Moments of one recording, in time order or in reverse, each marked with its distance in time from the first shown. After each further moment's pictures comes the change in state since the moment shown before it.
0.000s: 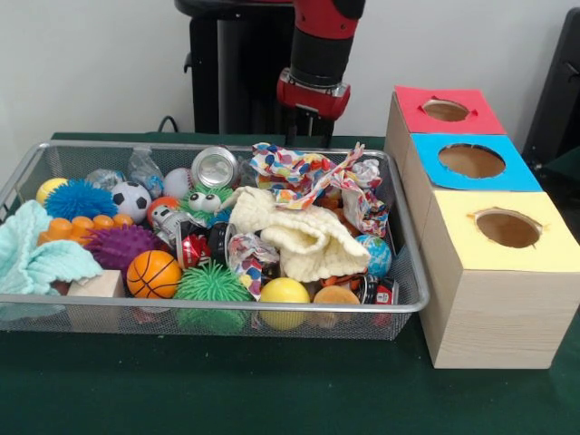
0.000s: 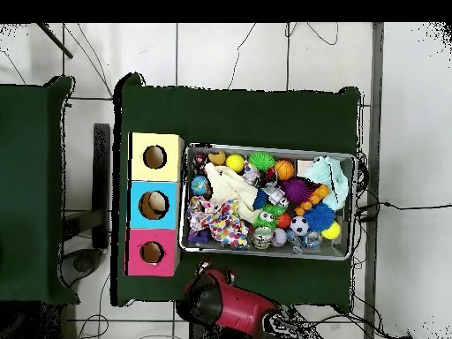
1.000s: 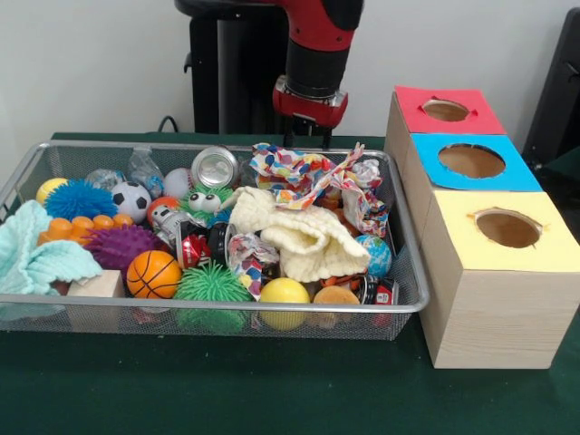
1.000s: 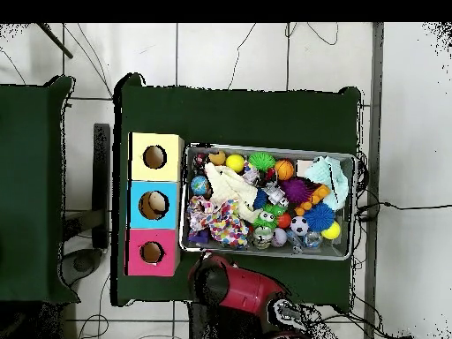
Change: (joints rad) arm -0.001 -0.016 -0.007 -0.107 -0.036 0.217 0.000
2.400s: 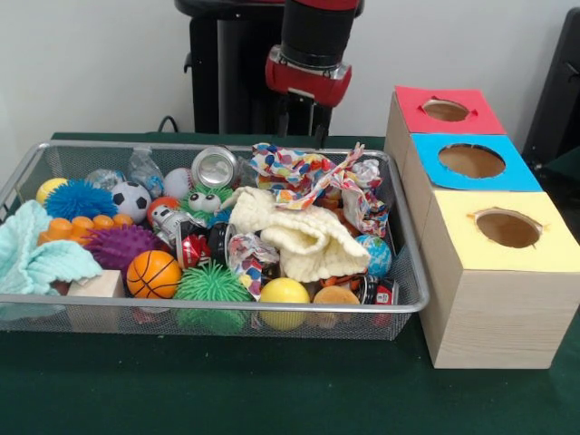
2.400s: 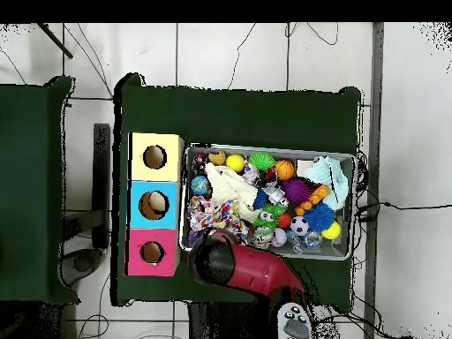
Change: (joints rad) arm 0.038 -0.150 -0.048 -0.138 -0.001 0.220 0.000
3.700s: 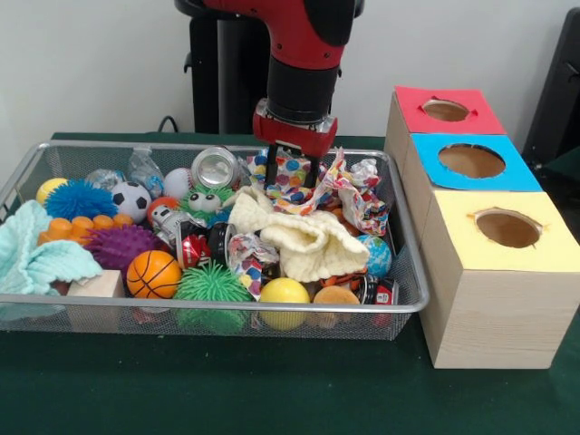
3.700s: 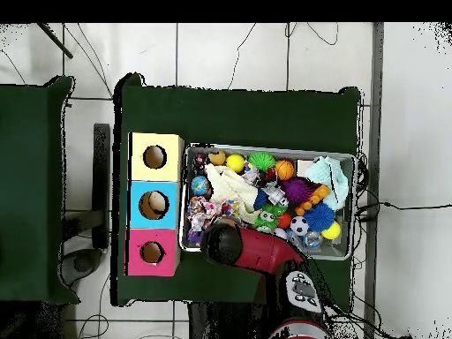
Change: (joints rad) arm -0.058 0.150 0.050 -0.097 -0.018 -0.058 0.000
